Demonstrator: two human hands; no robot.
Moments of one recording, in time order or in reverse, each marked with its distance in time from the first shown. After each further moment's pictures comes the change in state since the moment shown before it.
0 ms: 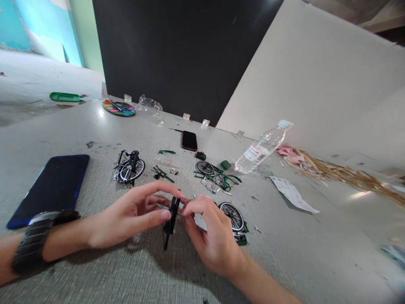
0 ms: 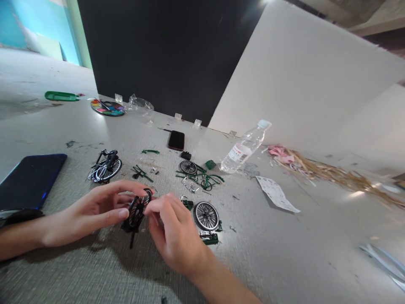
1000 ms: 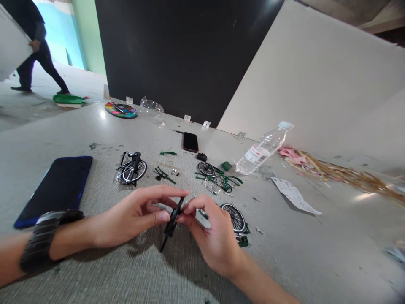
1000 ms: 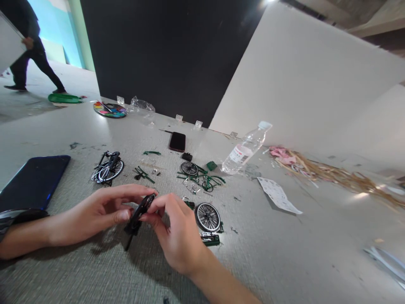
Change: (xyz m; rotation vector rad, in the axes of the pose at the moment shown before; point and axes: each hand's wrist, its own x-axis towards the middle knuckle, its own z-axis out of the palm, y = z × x) left_hand 0.002 -0.003 -0.003 0.174 0.022 0.003; right_hand 0.002 -0.003 0.002 0.100 0.031 0.220
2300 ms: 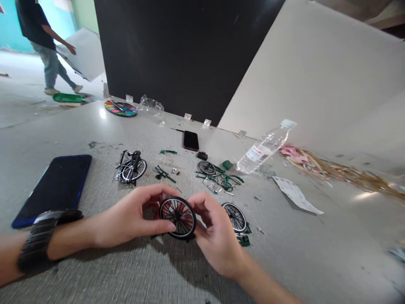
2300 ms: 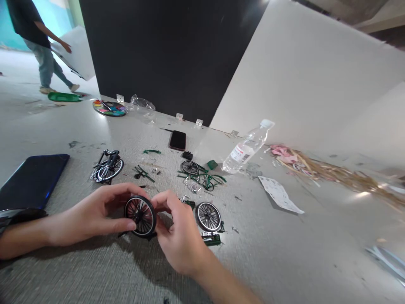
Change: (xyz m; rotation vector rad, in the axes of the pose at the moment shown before) left_hand 0.003 0.002 0.001 0.002 -0.026 -0.078; right_hand 0.000 0.001 0.000 0.262 -0.116 0.181
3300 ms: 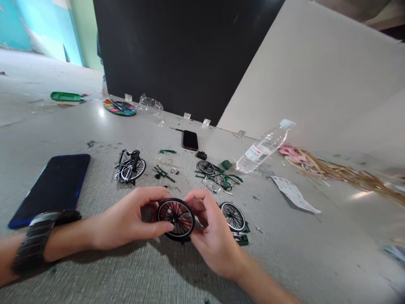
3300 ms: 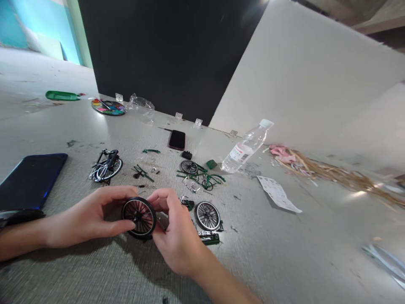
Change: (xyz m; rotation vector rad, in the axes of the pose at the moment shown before) left_hand -0.001 0.000 0.000 0.175 -0.013 0.027; right_hand 0.001 0.000 0.001 -0.046 -0.034 -0.050
